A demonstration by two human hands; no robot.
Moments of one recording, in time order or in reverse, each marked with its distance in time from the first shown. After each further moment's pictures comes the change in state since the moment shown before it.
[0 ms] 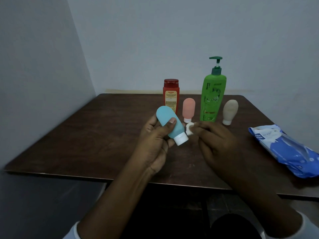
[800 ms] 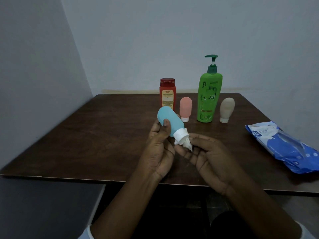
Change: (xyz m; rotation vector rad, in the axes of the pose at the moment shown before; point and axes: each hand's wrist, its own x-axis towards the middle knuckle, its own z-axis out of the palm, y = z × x) left_hand 0.011 -0.034 0.000 -0.211 -0.042 0.039; right_hand 0.009 -0.032 0.009 1.650 0.087 1.311
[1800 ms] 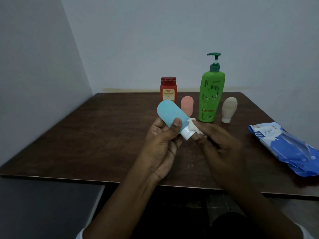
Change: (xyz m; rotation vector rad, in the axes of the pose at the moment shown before) left_hand -0.012 0.016 0.012 0.099 -0.091 -0.048; right_hand 0.002 -0.008 -0.026 -1.170 0.006 -1.025
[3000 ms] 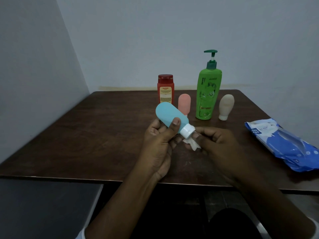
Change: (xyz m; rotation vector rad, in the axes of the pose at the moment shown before) left_hand 0.001 -0.012 -0.004 0.157 0.089 0.049; right_hand 0.008 0.012 -0.003 0.464 -0.220 0.548
